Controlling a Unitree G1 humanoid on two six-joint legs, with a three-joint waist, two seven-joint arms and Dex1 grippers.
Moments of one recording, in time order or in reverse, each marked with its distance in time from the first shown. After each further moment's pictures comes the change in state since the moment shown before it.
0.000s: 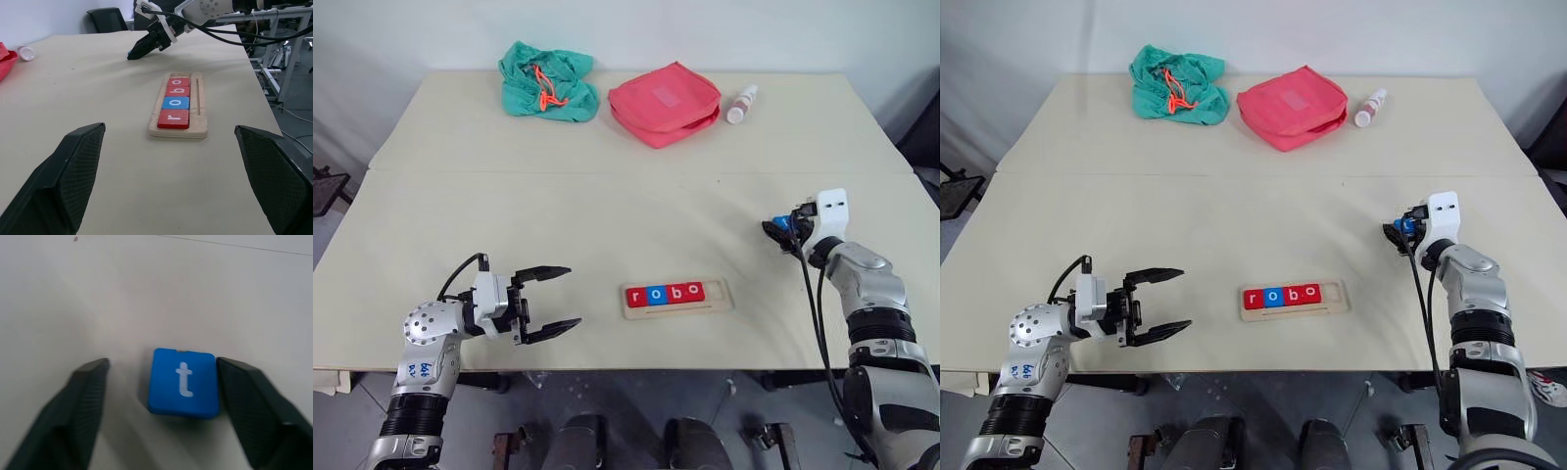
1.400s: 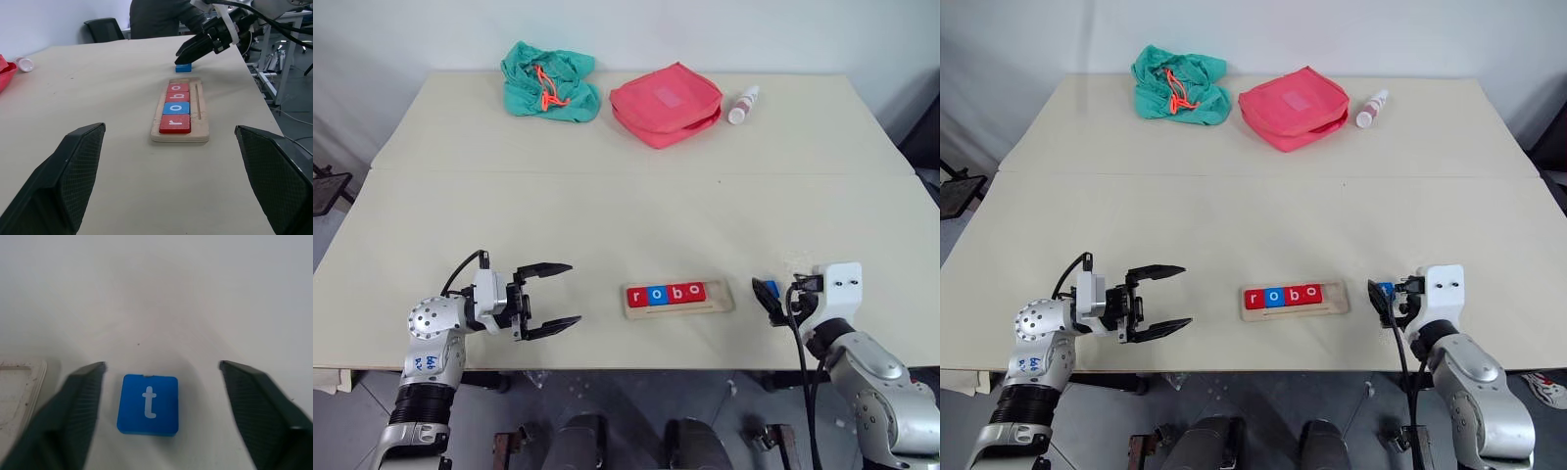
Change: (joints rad) left arm -0.058 -0.024 0.004 0.092 -0.011 -0.058 -0.066; right arm 0.780 0.196 -0.109 -1.241 0.203 0.428 -0.301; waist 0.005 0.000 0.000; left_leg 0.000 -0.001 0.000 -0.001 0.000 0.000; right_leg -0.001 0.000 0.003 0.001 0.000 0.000
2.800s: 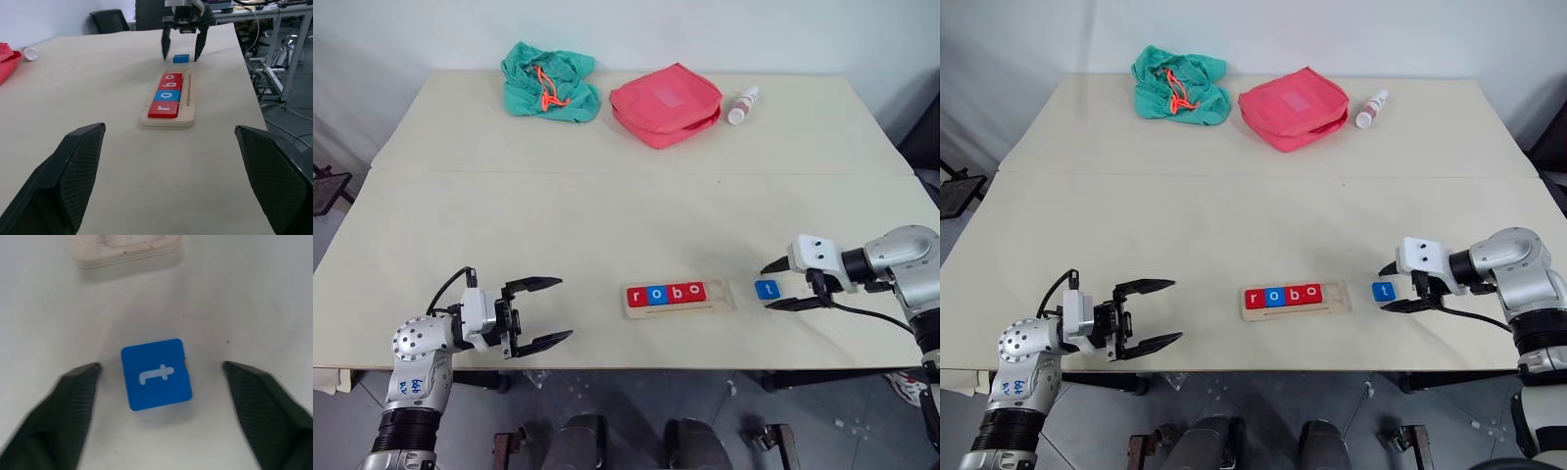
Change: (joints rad) left arm 0.130 0.025 0.033 -0.092 -0.012 -0.010 0.029; right arm -0.730 -0.555 0.508 1.111 -0.356 -0.848 1.253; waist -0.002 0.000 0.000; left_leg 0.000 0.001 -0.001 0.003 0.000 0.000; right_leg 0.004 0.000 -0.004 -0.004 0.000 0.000
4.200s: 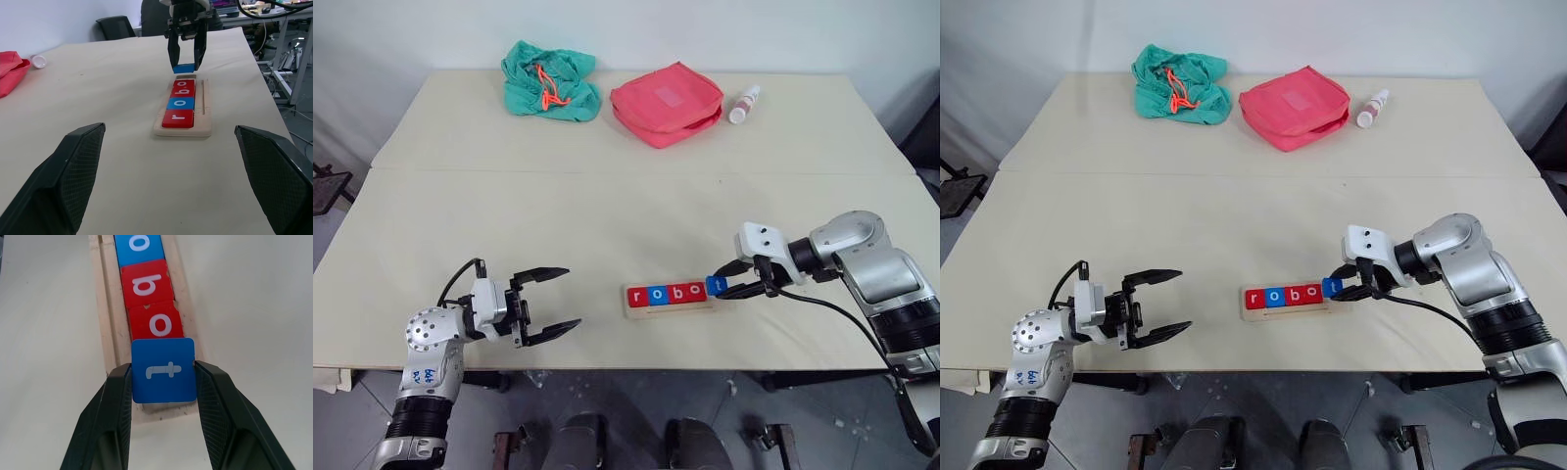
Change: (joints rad) left arm -0.059 -0.028 -0.032 0.041 0.018 -0.026 0.037; right arm -0.026 0.085 0.083 -0.444 0.065 0.485 -0.038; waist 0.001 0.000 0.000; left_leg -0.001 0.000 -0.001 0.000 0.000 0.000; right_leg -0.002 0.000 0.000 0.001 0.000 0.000
